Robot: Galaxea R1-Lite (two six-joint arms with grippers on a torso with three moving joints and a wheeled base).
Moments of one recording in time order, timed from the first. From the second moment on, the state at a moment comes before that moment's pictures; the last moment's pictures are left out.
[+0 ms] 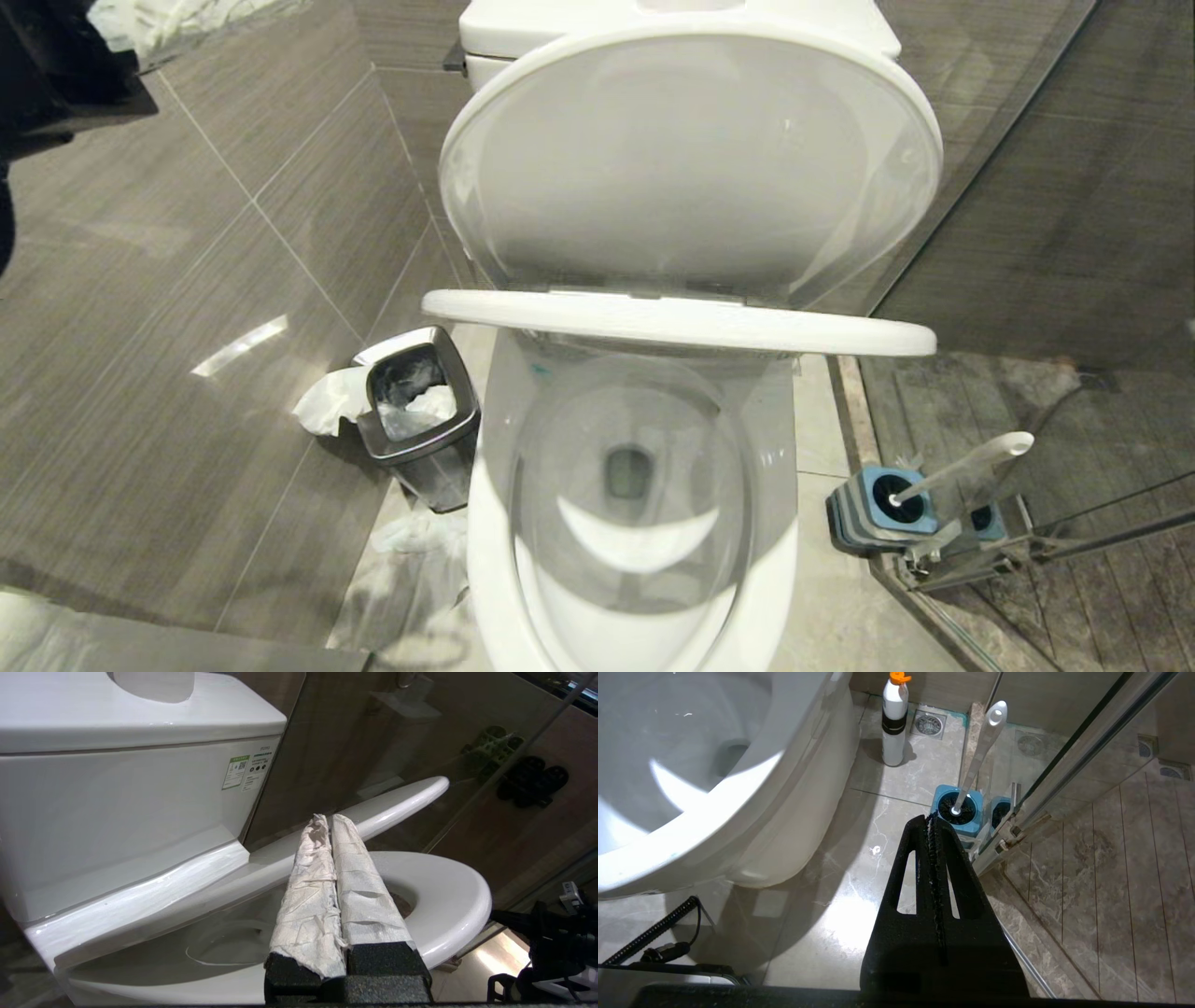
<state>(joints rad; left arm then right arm) -0.28 1.28 -1.23 -0.35 -0.77 -0.20 0.00 0.00 0.00 0.00 0.01 -0.04</state>
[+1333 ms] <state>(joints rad) -0.55 1.48 -1.84 0.57 -0.32 0.22 0.00 0.00 0.00 0.00 0.01 -0.04</state>
